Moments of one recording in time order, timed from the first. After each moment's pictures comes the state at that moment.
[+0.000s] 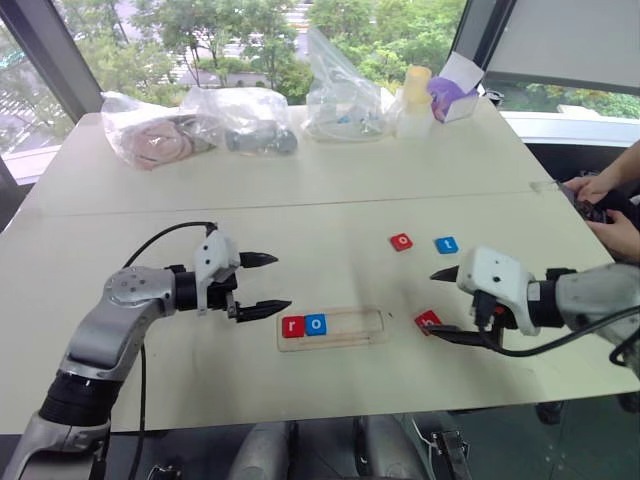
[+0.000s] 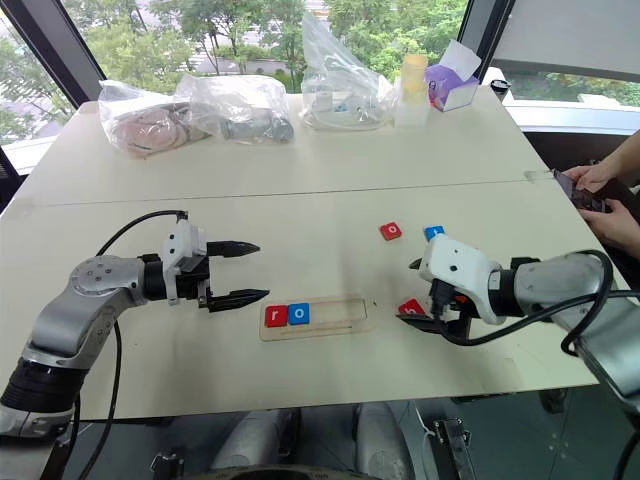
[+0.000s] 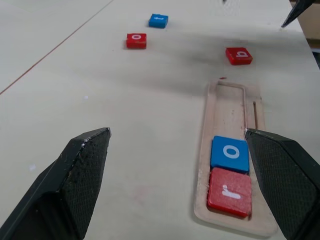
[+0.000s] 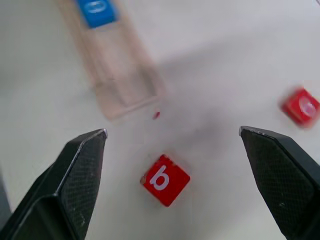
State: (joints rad) left arm -0.28 0.68 -0.04 -0.19 -0.42 0.36 -1.09; right arm -0.19 -1.16 0.04 -0.37 0.35 0.45 1.15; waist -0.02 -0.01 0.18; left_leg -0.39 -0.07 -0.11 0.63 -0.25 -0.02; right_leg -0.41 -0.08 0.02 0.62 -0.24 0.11
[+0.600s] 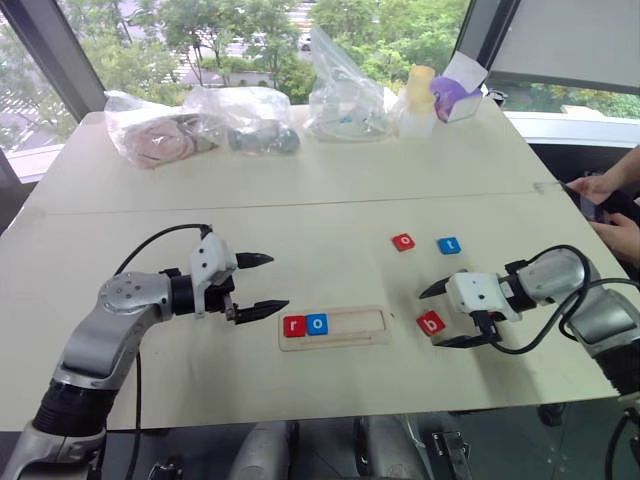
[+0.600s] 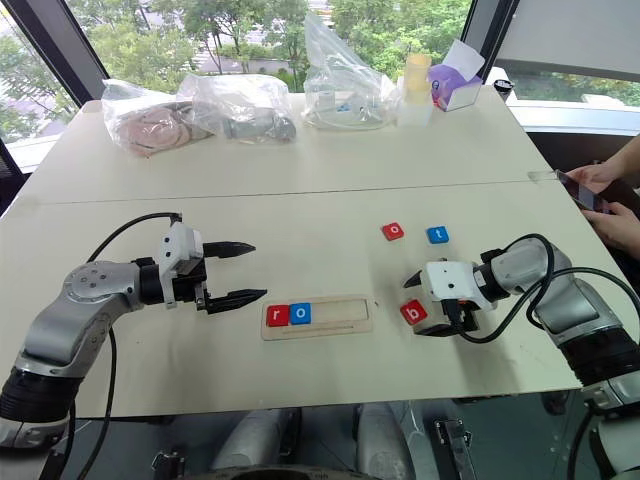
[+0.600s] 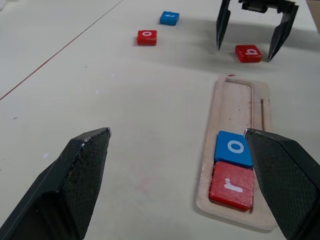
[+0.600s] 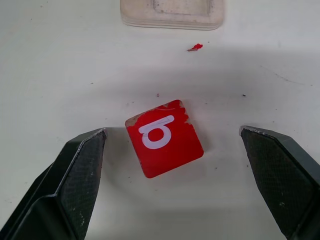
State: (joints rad) left arm -0.23 0.69 -0.01 -0.25 -0.43 0.38 -1.04; right arm -0.44 -0.96 0.27 0.19 0.09 -0.10 1.41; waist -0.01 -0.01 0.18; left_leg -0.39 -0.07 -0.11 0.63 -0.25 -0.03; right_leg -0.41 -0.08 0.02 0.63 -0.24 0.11
